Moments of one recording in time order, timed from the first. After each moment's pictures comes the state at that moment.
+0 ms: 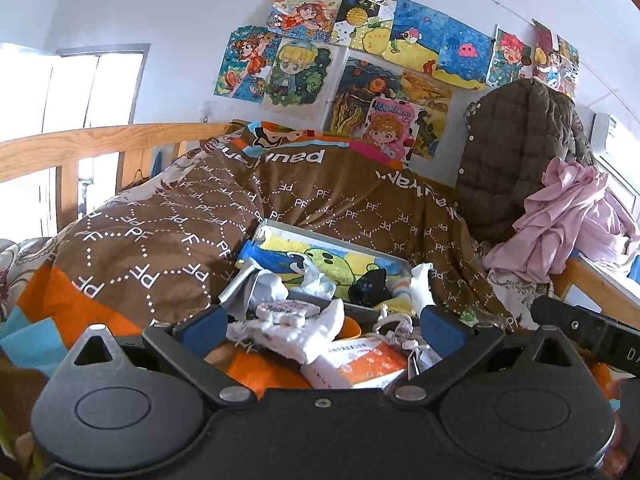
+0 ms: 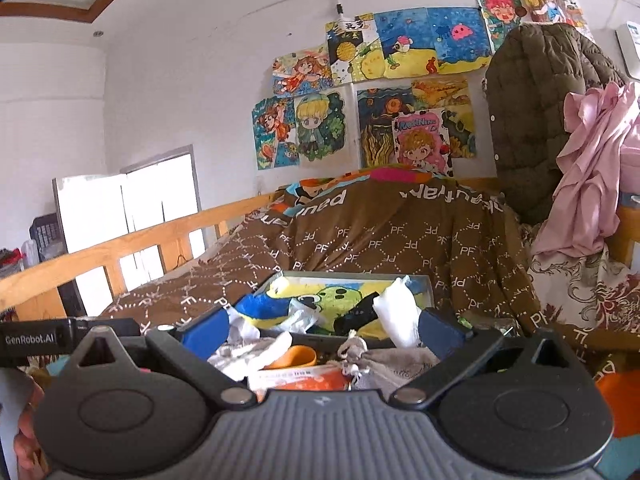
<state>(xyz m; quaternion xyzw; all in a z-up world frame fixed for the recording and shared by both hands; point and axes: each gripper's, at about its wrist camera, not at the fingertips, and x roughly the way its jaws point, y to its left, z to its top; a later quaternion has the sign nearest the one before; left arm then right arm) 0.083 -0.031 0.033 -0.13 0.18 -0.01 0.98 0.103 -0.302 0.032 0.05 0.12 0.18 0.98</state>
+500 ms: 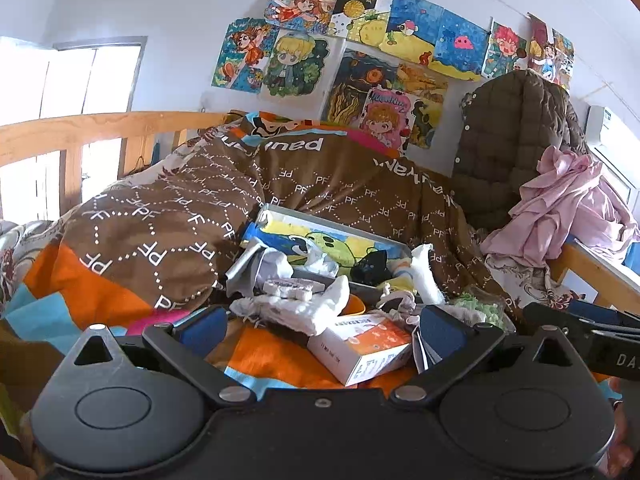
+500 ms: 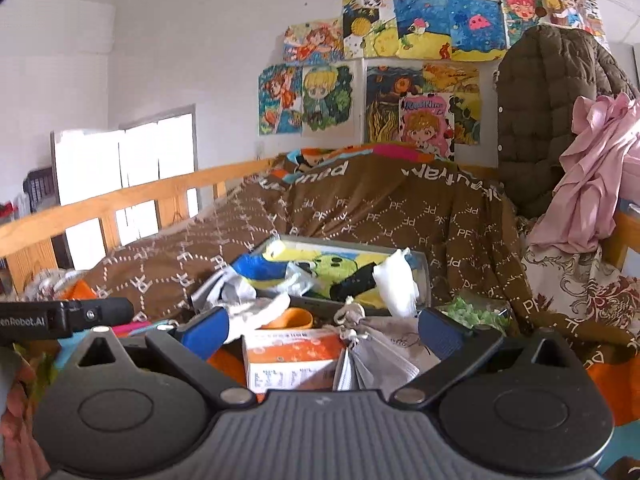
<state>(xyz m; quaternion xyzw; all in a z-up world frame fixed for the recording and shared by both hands) 0.067 -0.021 0.014 -0.13 0.19 -0.02 0.97 0.094 -0.278 0.022 -0.01 0.16 0.17 0.97</state>
